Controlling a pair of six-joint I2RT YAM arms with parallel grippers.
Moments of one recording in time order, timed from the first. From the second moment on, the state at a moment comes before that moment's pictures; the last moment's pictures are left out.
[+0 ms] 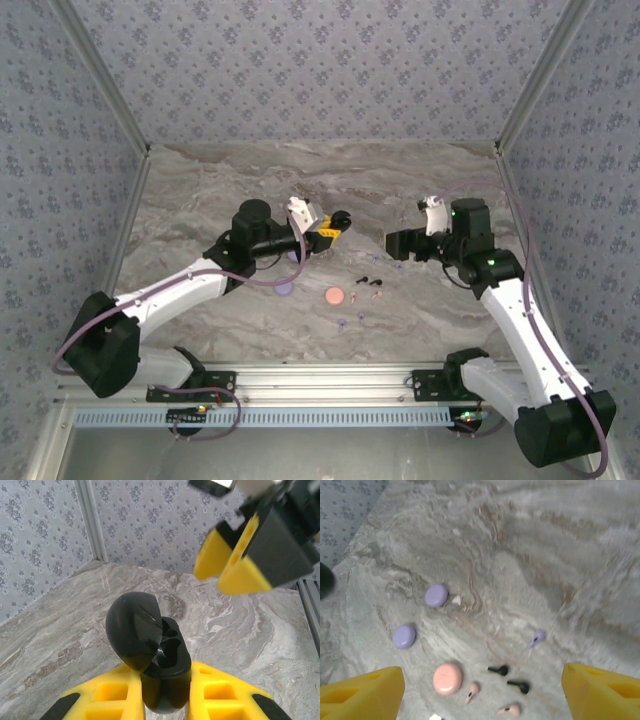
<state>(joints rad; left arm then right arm) -0.71 1.33 0.83 0.33 0.53 0.12 0.23 0.95 0.86 -0.60 -0.43 0.17</state>
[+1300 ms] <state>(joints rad) -0.71 1.24 0.79 0.30 0.48 0.15 0.47 1.57 0.84 -0.52 -0.14 0.62</state>
